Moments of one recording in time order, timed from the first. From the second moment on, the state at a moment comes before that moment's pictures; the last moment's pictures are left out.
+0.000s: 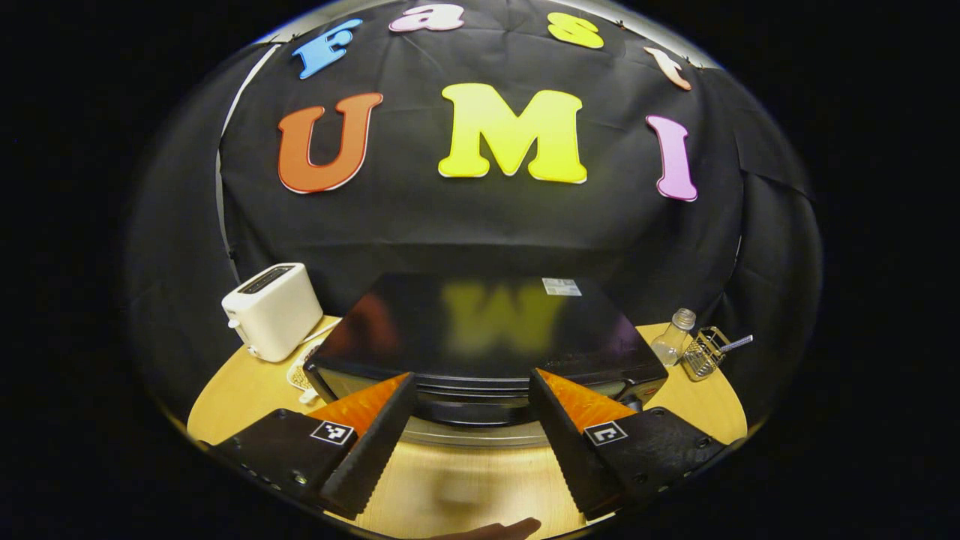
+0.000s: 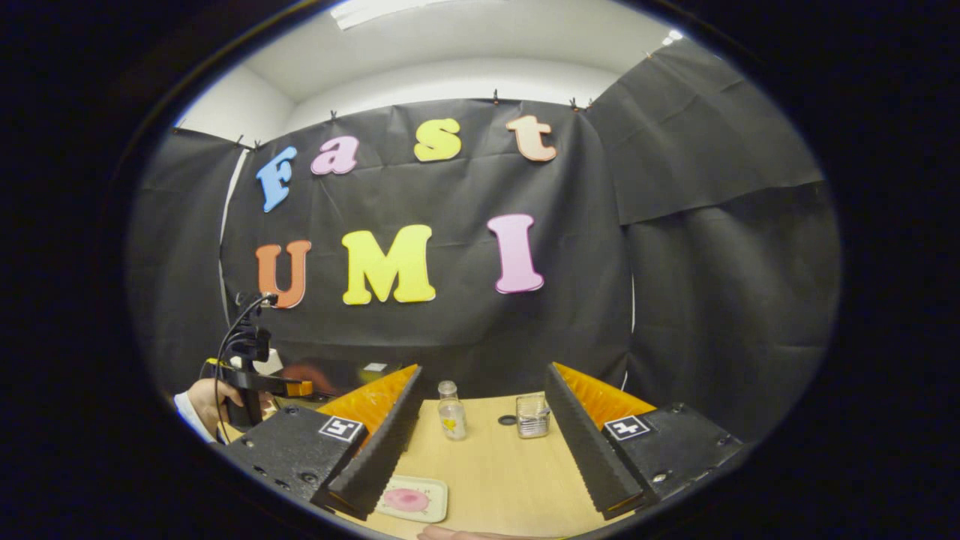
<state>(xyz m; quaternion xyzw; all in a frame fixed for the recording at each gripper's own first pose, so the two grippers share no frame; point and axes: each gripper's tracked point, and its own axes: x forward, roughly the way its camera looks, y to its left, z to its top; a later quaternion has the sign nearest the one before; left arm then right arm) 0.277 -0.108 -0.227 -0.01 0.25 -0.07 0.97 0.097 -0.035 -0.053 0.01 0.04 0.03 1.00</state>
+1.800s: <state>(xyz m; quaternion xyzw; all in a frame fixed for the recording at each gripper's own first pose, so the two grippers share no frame) 0.148 -0.091 -0.293 0.01 0.22 -0.12 0.97 0.101 -0.019 -0.113 0.02 0.10 0.03 0.99</state>
